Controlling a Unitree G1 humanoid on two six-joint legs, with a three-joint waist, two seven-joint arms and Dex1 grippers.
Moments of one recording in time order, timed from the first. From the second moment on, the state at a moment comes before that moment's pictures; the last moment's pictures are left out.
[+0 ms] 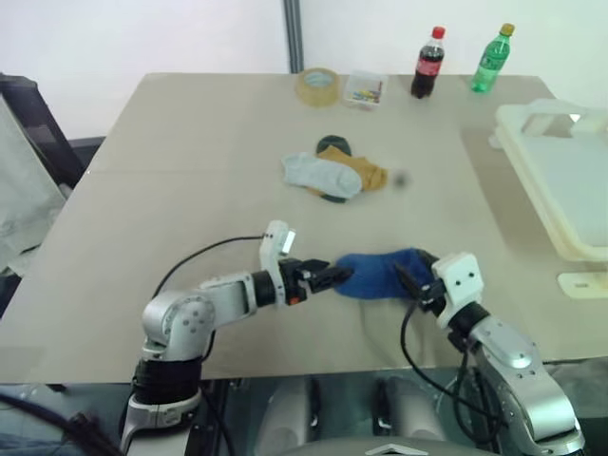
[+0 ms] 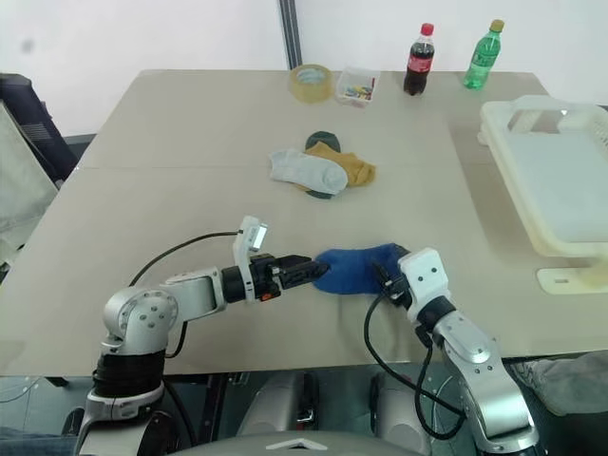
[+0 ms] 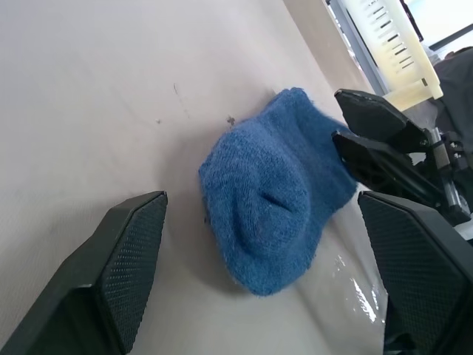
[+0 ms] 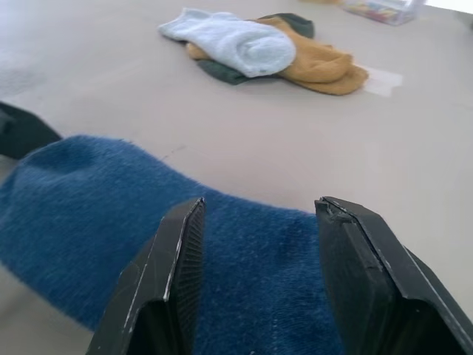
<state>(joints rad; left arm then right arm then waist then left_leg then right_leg) -0.29 0.35 0.10 -0.29 -0.90 1.23 -0.44 0.16 -0.35 0.15 -0.54 0.15 0.33 0.35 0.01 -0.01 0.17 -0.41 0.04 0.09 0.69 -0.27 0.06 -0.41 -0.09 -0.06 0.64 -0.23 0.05</state>
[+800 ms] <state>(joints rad) -0.38 0.37 0.04 -0.17 -0.89 1.27 -0.49 0.10 -0.46 0.22 -0.50 0.06 0.41 0.45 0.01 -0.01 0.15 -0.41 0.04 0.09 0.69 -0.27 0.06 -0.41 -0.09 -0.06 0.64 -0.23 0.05</state>
